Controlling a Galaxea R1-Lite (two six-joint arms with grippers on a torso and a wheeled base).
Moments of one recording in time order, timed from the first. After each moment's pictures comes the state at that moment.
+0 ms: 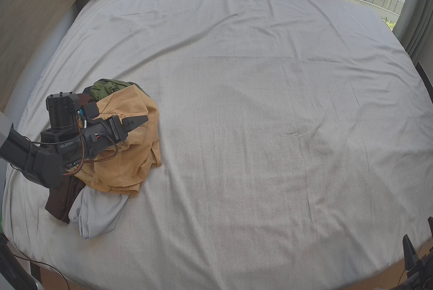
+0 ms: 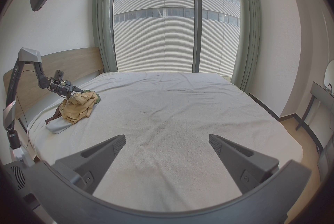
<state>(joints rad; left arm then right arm) -0.12 1.87 -0.82 -0.76 -0.33 -0.42 0.01 0.02 -0.02 0.00 0.01 -0.02</state>
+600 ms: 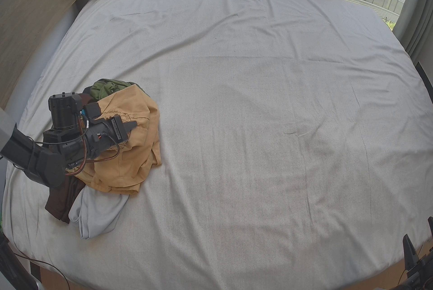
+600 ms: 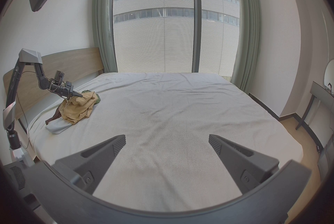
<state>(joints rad) -0.13 1.89 -0.83 -0.77 -0.32 -0.41 0.01 0.02 -0.02 0.00 0.01 -0.02</state>
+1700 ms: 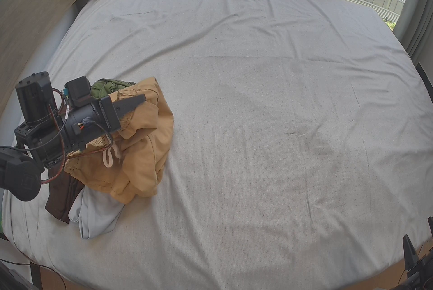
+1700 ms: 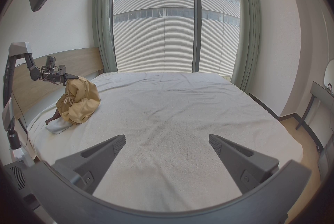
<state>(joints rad) -0.24 1.63 -0.73 -0.86 -0.47 -0.41 0.01 0.02 -0.02 0.00 0.01 -0.02</state>
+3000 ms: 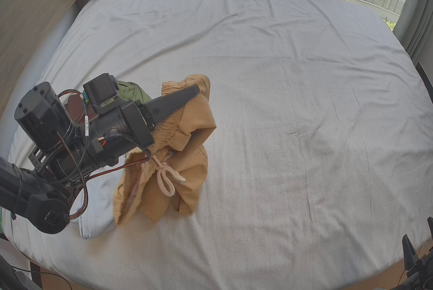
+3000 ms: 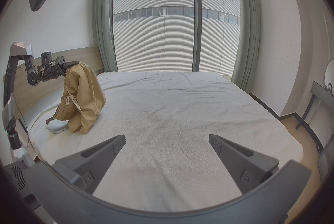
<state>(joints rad) -0.50 1.70 -0.64 -1.35 -0.54 -0.59 0.01 0.03 -0.02 0.00 0.01 -0.02</state>
